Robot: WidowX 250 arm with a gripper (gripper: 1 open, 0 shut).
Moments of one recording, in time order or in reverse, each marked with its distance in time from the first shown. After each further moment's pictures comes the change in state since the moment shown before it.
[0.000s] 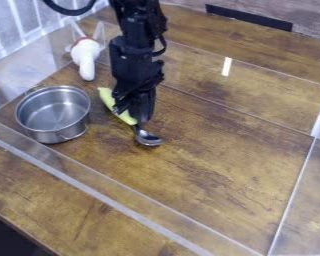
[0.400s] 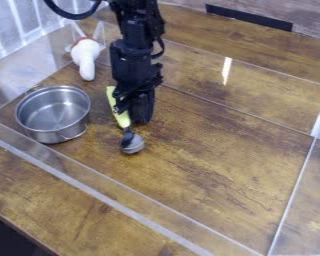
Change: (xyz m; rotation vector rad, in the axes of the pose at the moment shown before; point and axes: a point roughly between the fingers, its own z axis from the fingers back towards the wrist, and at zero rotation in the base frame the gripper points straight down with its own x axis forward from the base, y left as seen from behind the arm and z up) arm 0.014 -0.002 -0.008 0.035 0.015 0.038
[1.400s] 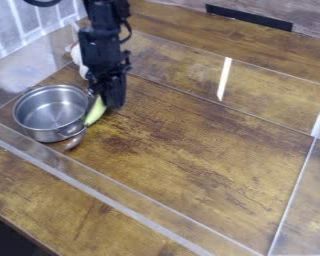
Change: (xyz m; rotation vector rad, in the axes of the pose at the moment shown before) arm 0.047 0.007 0.013 0.066 0.065 0.144
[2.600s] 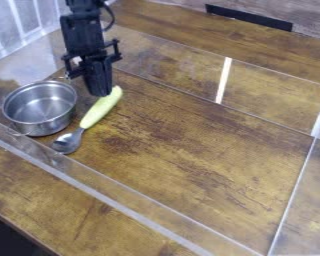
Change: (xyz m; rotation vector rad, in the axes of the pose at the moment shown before) arm 0.001 0.018 0.021 0.110 0.147 -0.169
